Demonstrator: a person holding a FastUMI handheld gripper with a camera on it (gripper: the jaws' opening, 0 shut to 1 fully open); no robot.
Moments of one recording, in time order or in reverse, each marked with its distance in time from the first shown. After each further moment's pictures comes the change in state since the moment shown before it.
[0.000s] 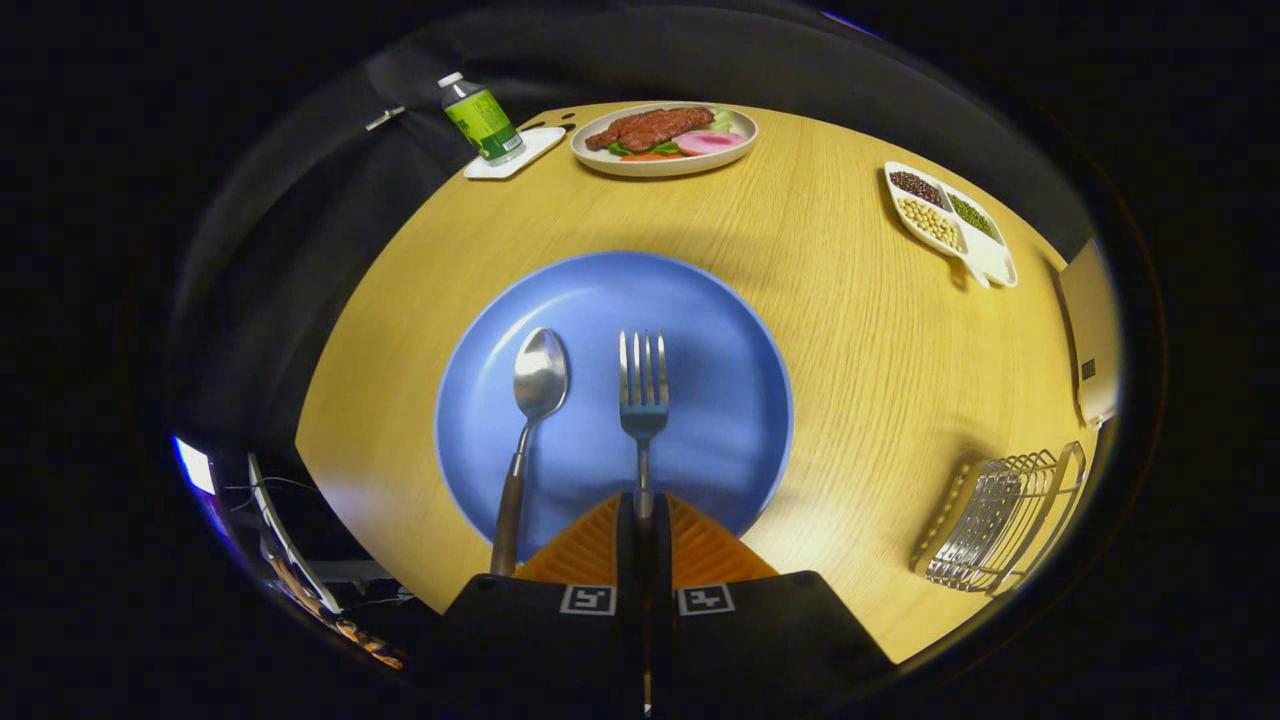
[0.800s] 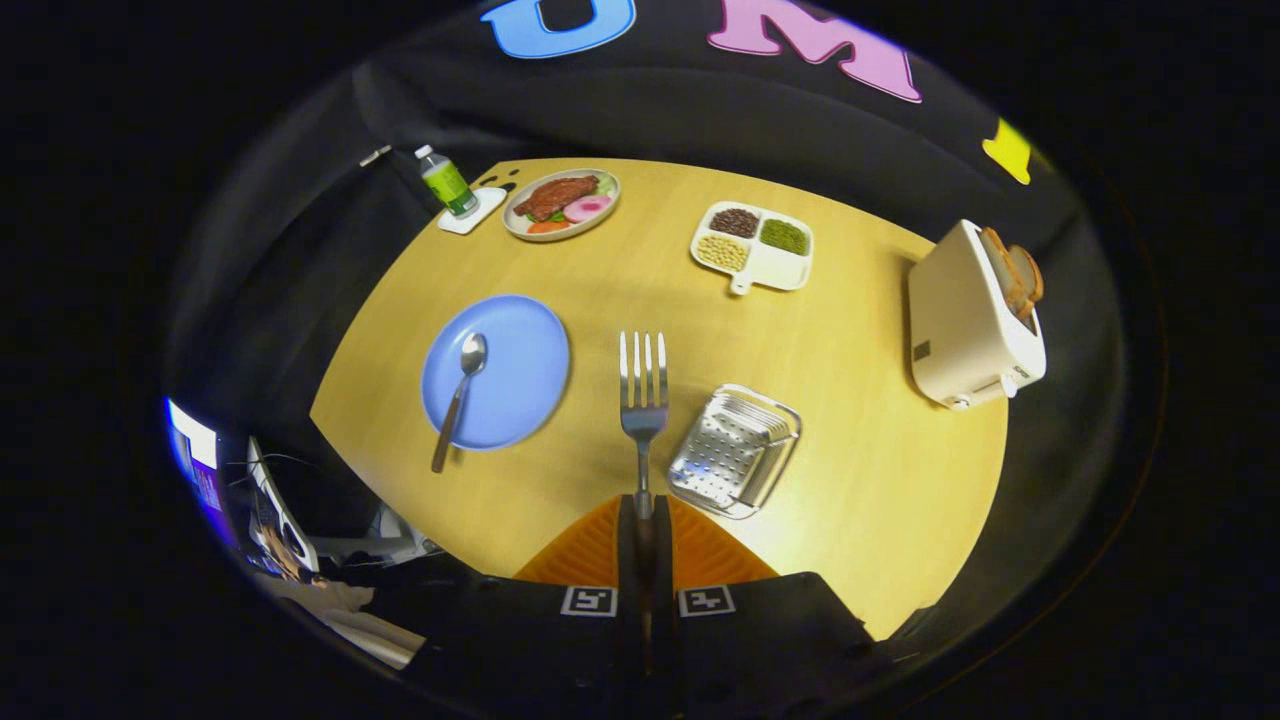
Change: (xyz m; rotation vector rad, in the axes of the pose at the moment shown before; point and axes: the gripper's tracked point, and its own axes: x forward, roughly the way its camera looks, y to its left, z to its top) arm -0.191 -0.153 -0.035 -0.007 0.000 -0.133
